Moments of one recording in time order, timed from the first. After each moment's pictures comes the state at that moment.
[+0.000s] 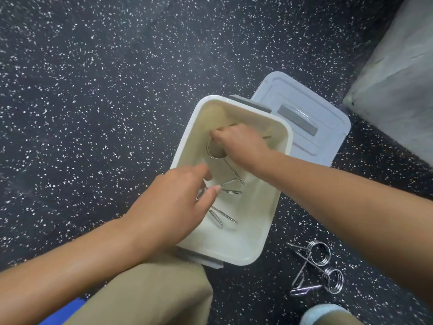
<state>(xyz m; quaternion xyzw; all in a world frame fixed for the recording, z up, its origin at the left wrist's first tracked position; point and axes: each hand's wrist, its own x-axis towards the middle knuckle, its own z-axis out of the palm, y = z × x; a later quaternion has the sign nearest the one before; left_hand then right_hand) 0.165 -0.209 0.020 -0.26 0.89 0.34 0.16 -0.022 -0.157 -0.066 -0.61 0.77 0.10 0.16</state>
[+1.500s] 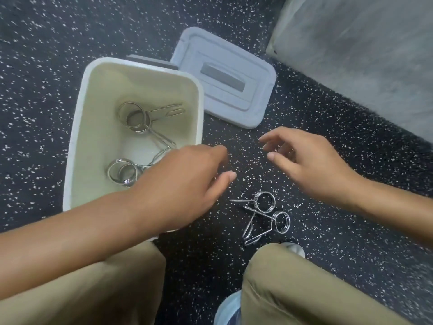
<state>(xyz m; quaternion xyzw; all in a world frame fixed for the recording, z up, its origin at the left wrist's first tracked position) 0.092 -0.104 0.027 -0.03 0.93 0.33 0.16 -0.044 0.099 0.038 -0.31 0.89 -0.14 0.30</state>
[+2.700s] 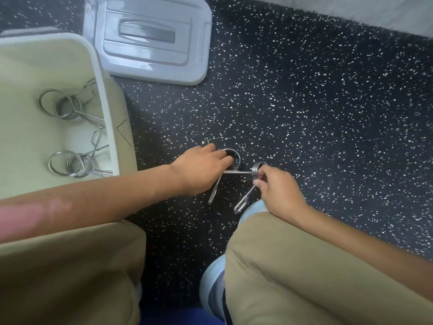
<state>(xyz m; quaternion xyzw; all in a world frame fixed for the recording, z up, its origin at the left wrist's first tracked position) 0.061 0.039 -0.108 0.27 0.92 0.14 0.24 0.060 0.260 -0.091 -0.04 0.93 -0.15 0.34</state>
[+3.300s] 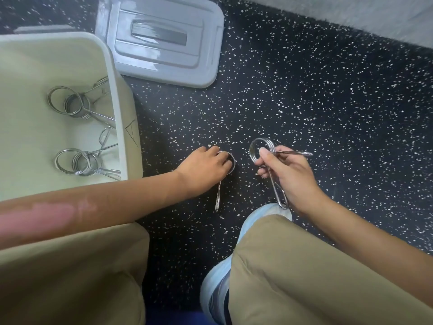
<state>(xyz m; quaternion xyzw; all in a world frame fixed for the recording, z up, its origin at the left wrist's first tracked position) 0.066 0.035 -0.126 0.29 0.94 0.01 0.19 0.024 0.237 -0.061 0.18 0.75 -0.56 0.31</state>
